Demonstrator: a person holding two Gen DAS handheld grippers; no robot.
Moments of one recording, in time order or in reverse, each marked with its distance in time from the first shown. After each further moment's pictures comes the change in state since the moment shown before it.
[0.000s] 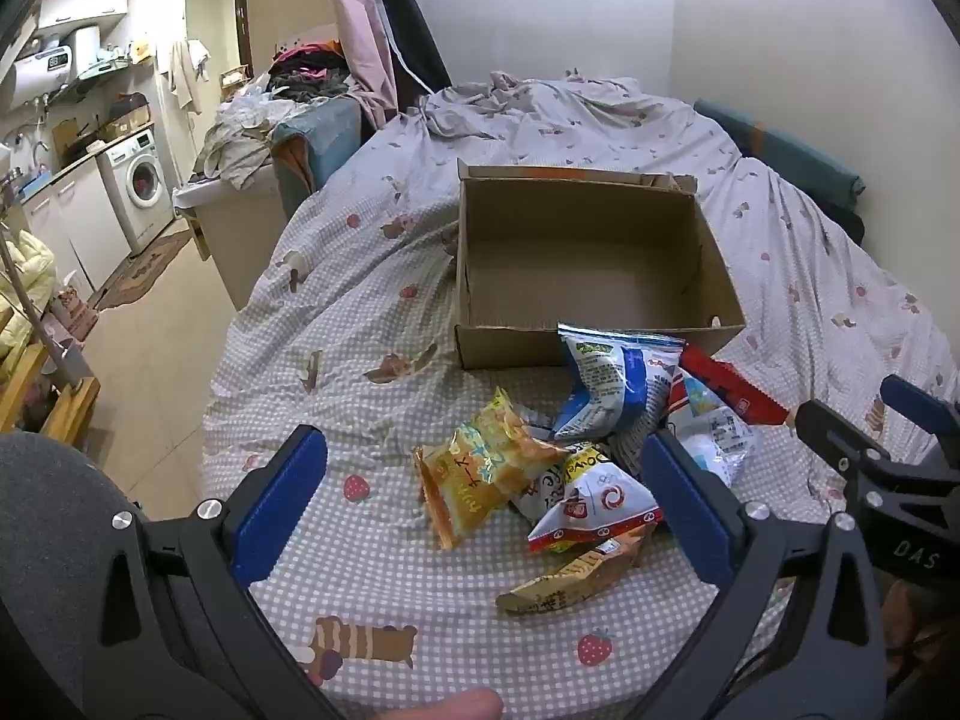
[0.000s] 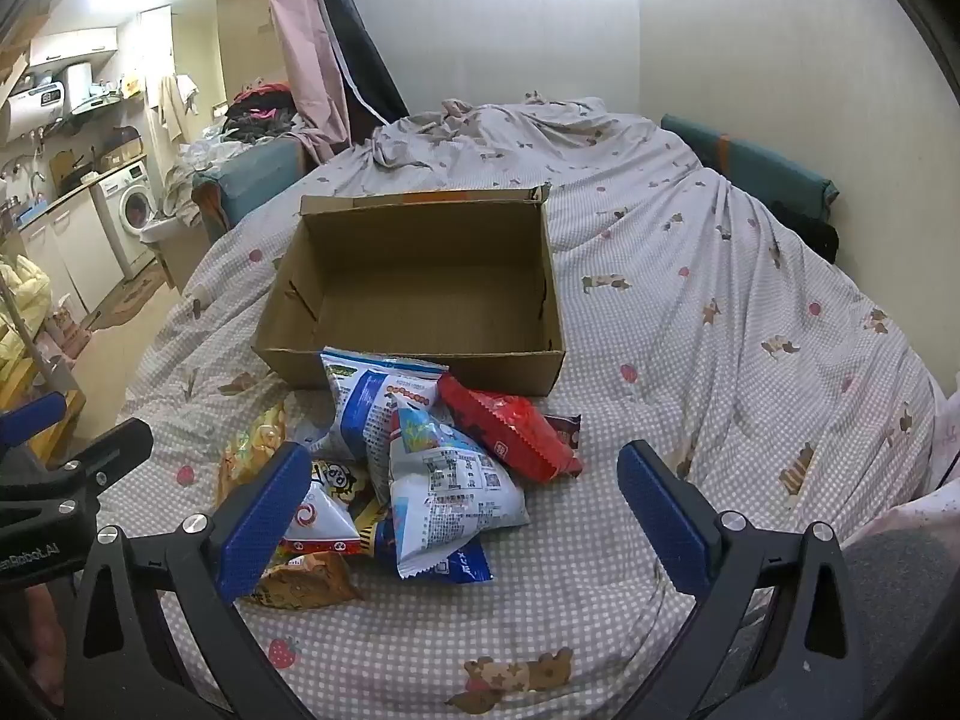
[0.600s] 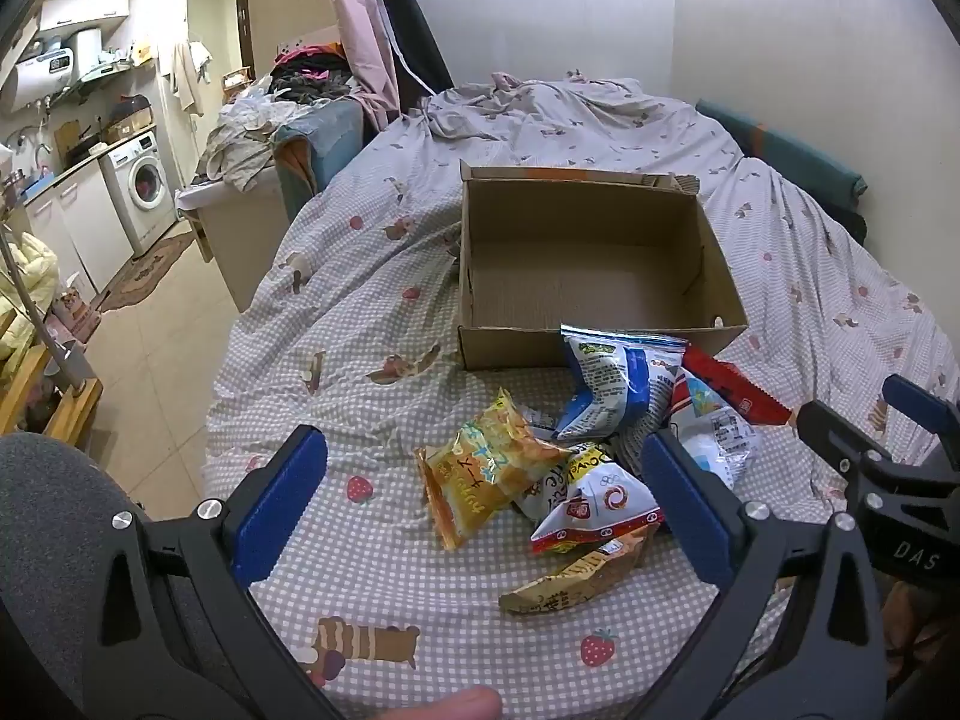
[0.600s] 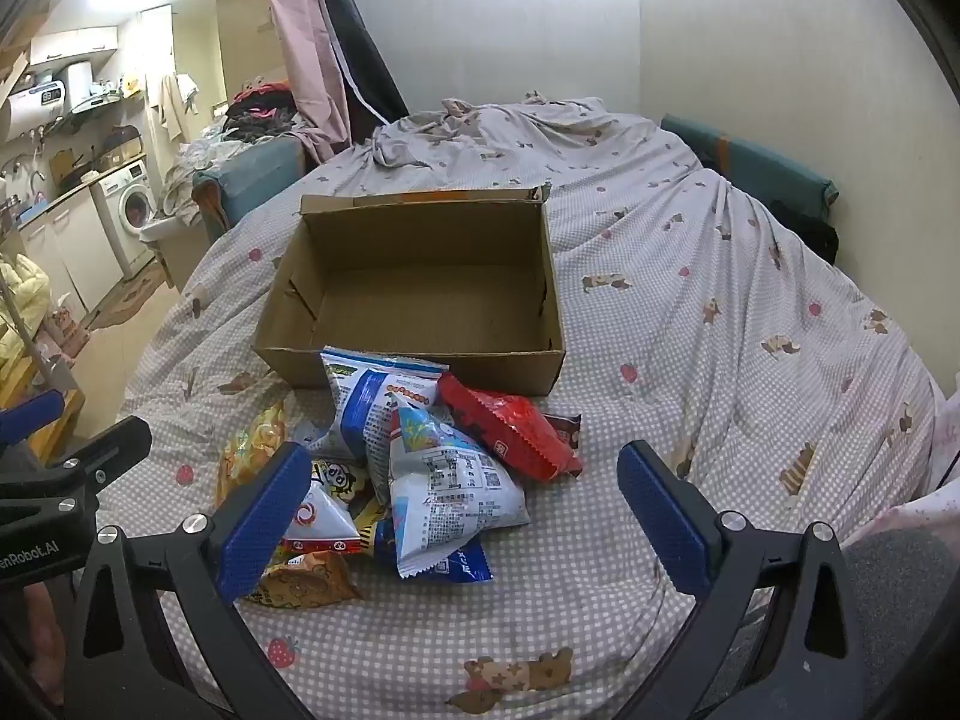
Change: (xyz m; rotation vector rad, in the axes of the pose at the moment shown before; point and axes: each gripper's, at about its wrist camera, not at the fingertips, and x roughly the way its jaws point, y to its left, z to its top) left arm 0.000 0.000 0.000 0.002 -0.005 0.001; right arm 0.000 0.000 0.000 0.006 0.000 0.003
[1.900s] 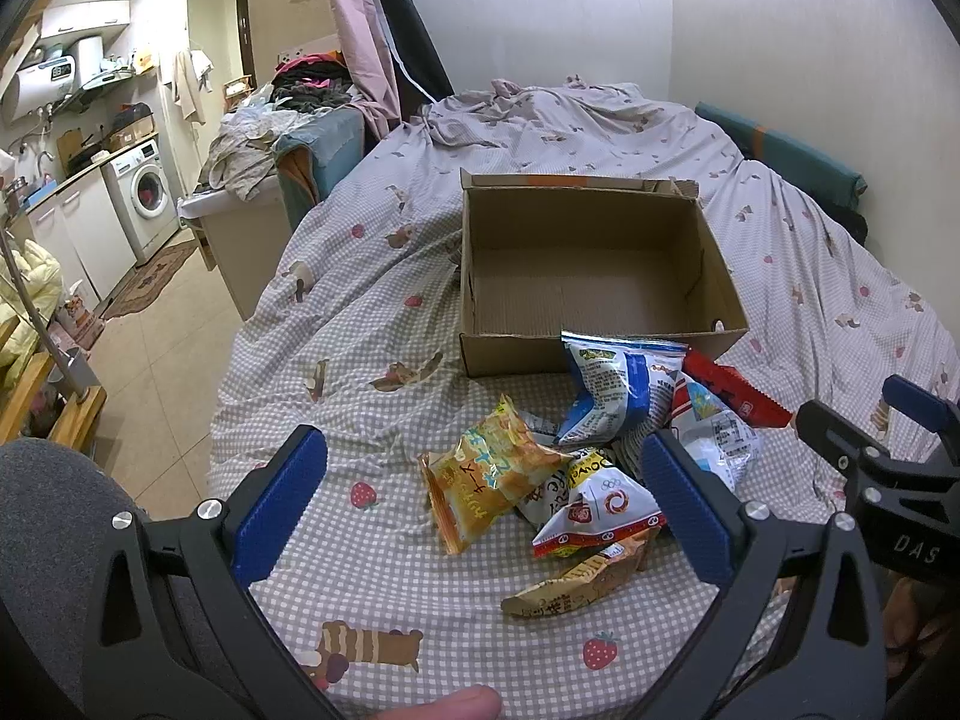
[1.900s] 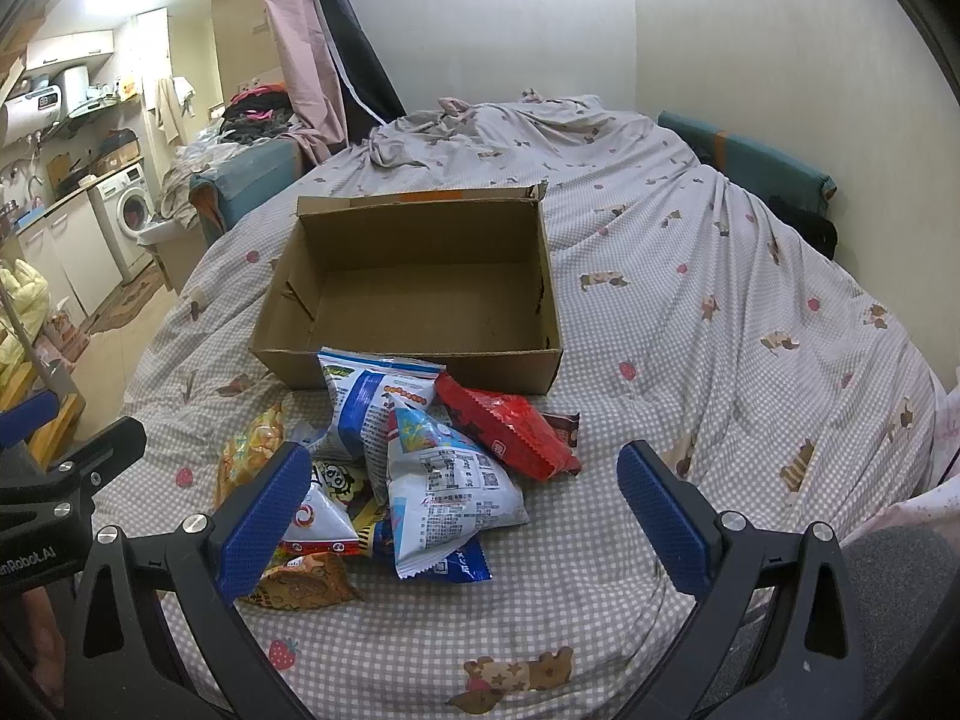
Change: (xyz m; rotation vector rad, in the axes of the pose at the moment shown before) left arm -0.008 0.004 0.005 0.009 -0.013 0.009; right arm 0.003 -0.004 0.001 0.016 0.002 -0.004
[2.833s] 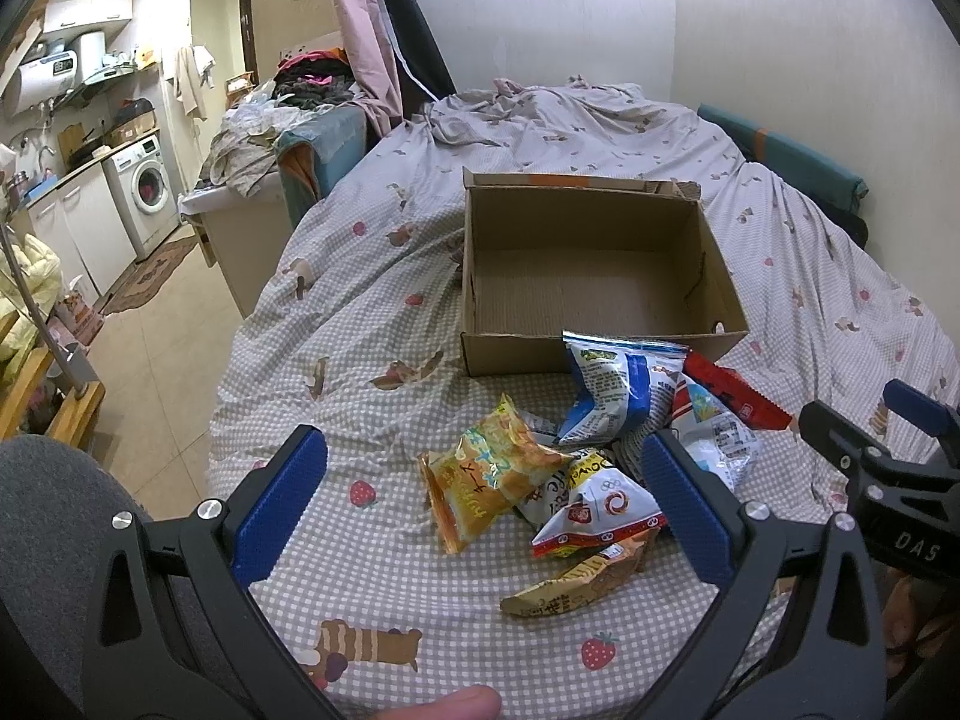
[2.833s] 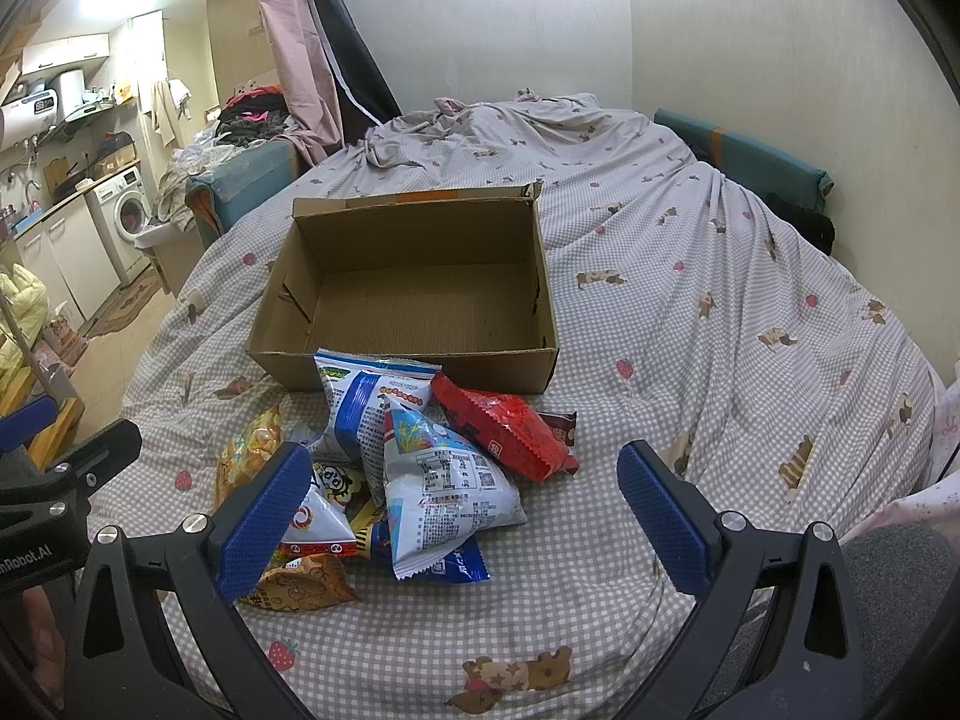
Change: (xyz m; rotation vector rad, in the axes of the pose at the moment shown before) left arm 0.000 -0.001 0.001 -0.004 -0.001 0.007; right arm -0.002 -0.001 0.001 0.007 0.001 -0.002
